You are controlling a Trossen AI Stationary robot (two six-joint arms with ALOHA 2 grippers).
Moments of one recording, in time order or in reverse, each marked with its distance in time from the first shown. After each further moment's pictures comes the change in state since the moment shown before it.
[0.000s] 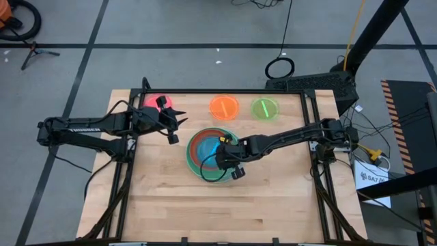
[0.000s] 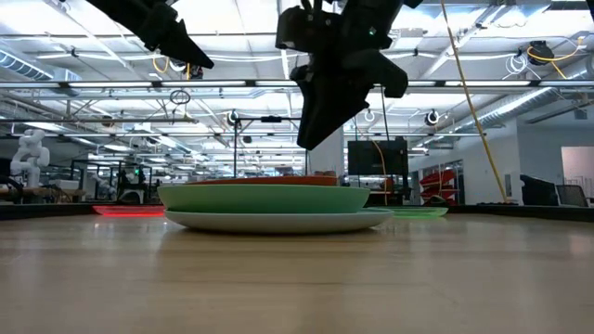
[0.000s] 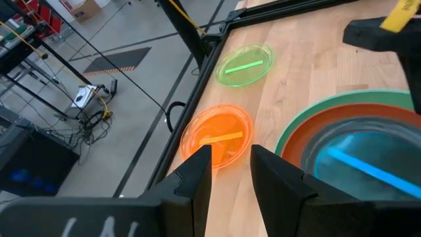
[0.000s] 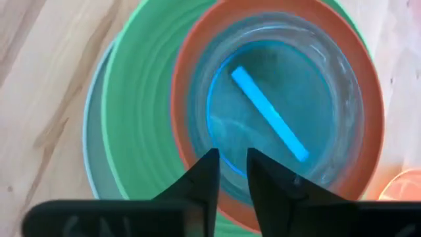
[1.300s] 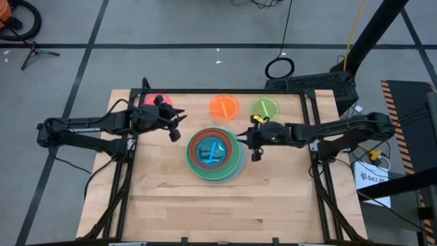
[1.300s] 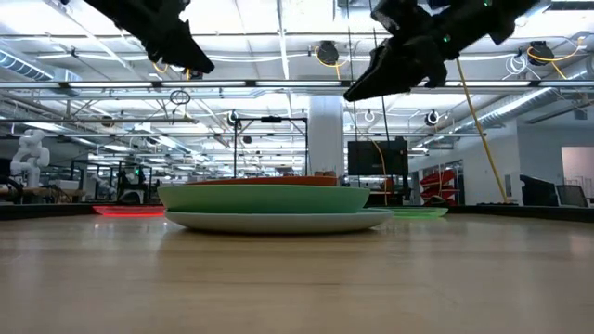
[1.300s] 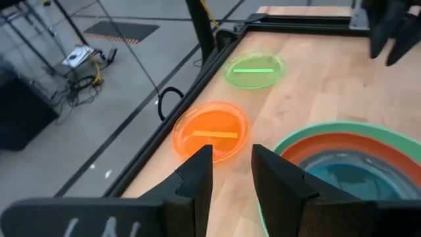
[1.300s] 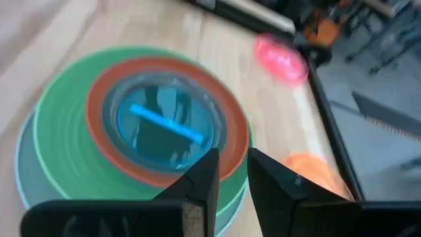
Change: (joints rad) left arm 0.038 0.000 0.000 -0.004 0.000 -0.255; right arm -0.137 -0.603 -0.695 0.680 0.010 -0.044
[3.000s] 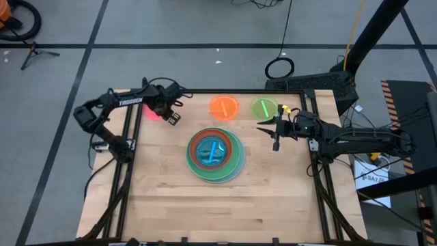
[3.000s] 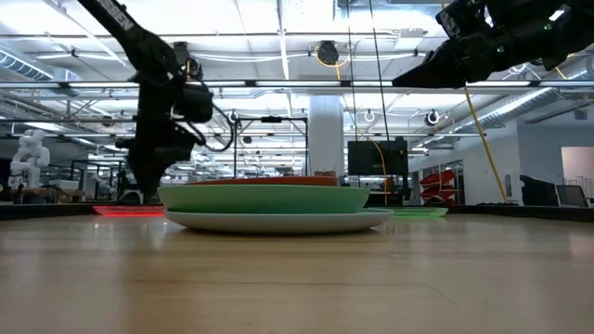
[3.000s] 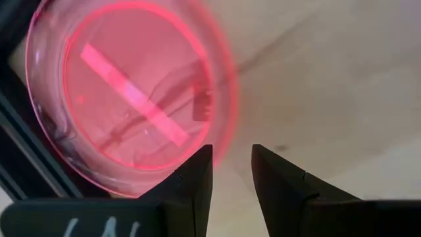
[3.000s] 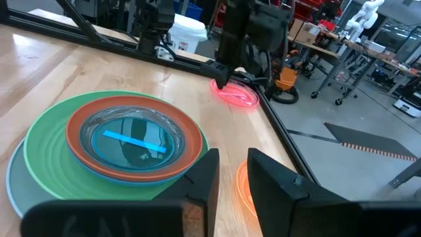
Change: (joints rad) left arm 0.606 0.641 0.159 -0.546 0.170 -0.201; right arm -0.225 -0.476 -0.338 0.146 -0.198 0.031
